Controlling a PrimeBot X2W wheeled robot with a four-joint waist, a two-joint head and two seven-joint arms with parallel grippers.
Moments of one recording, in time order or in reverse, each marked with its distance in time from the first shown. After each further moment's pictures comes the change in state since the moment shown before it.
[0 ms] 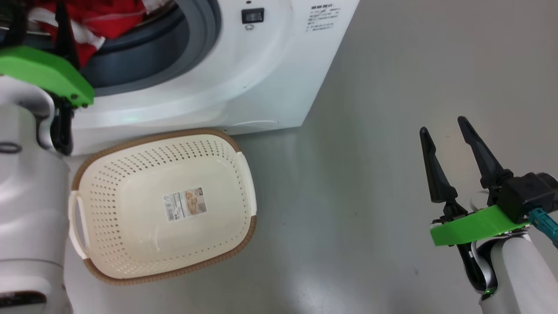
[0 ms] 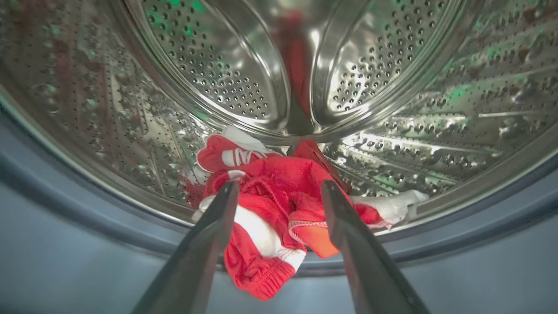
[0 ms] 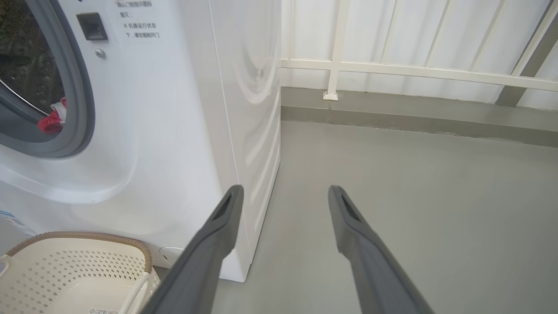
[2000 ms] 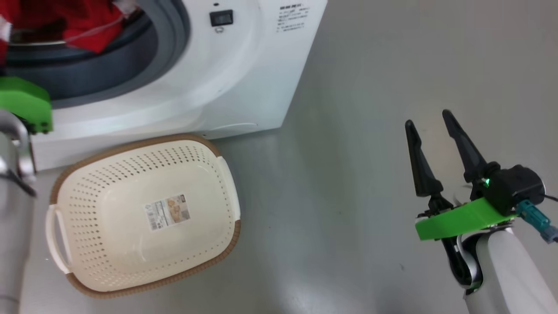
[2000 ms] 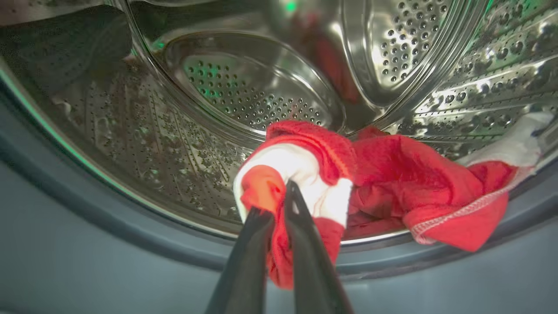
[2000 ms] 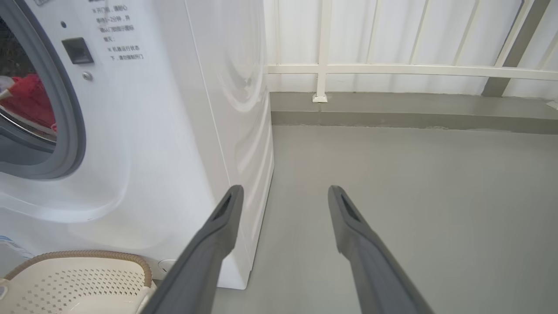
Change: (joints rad) left arm 0.056 0.188 -0.244 -0.029 0.181 0.290 -0.094; right arm -0.049 0.043 0.026 0.028 0.039 0.000 0.000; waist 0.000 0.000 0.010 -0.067
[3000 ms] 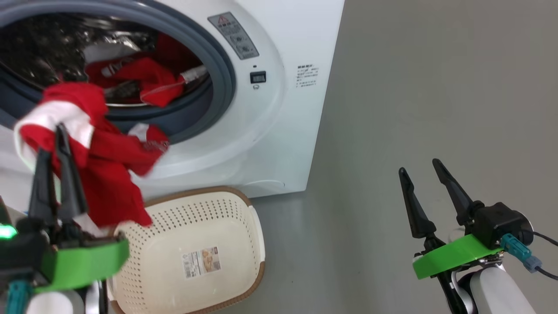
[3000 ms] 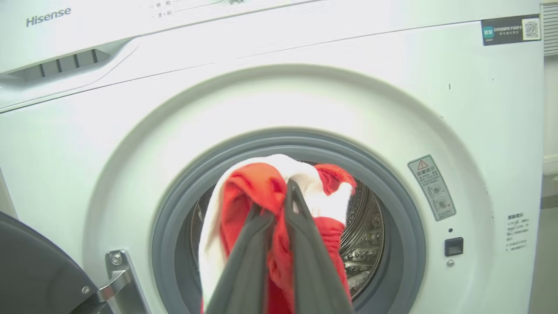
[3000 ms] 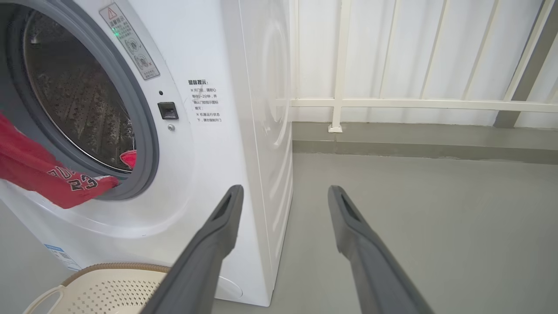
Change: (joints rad) left arm 0.795 -0.105 0.149 -1.097 -0.016 0.040 -0.005; right arm 0.126 0.003 0.010 0.049 -0.010 0.000 0.000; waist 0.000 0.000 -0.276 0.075
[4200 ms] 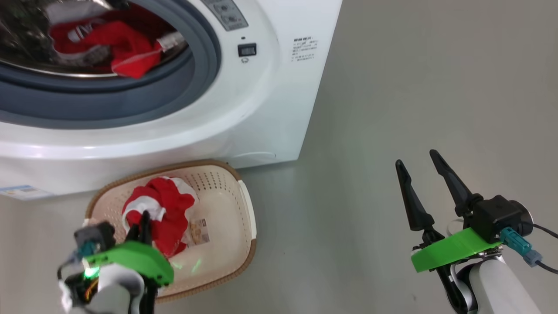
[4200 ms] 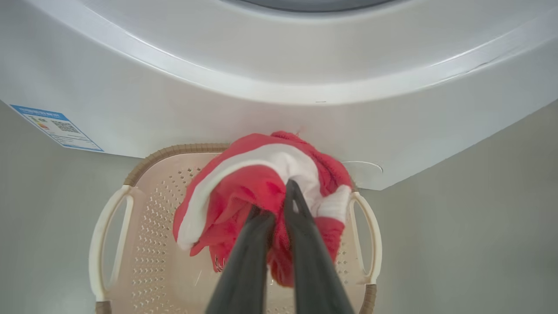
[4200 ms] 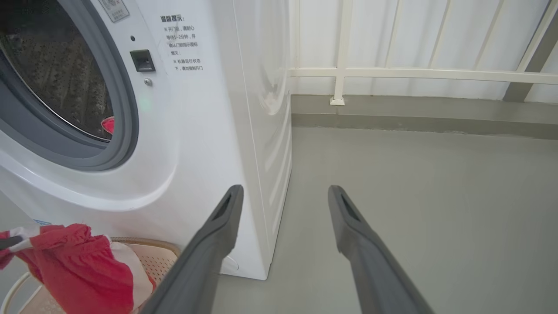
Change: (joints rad) left arm -0.178 -0.199 0.018 0.943 -0.284 -0.282 0.039; right arm -0.021 -0.012 0.021 -0.016 0.000 0.000 0.000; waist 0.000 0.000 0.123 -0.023
